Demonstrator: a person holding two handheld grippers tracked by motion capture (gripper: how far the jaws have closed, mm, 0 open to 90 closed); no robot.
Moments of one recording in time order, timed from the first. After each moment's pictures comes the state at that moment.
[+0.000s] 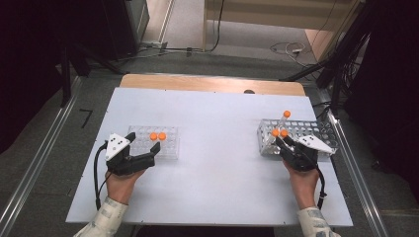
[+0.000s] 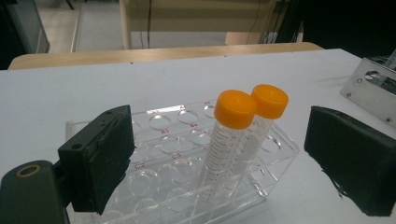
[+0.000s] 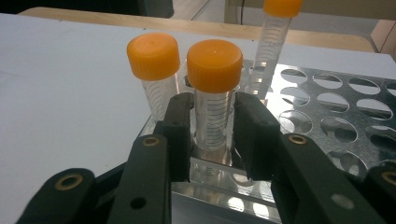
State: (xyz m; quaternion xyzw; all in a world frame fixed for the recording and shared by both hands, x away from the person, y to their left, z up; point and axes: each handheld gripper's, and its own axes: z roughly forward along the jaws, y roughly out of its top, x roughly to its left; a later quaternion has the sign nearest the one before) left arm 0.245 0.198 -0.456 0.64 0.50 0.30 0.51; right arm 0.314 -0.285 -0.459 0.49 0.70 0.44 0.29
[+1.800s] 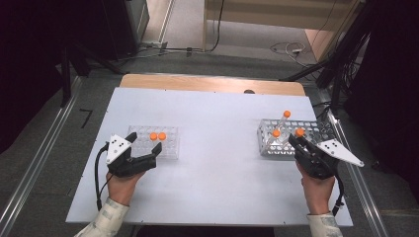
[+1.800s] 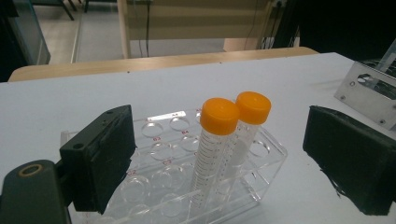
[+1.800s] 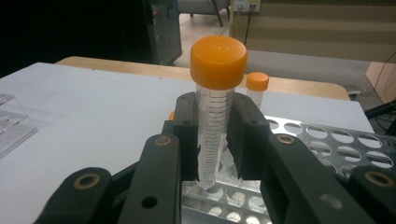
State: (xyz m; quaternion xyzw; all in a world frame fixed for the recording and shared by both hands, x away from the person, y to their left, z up) left arm 0.240 0.194 -0.453 0.63 0.49 0.31 0.51; right arm 0.273 -0.303 -0.415 0.46 0.67 0.50 0.32
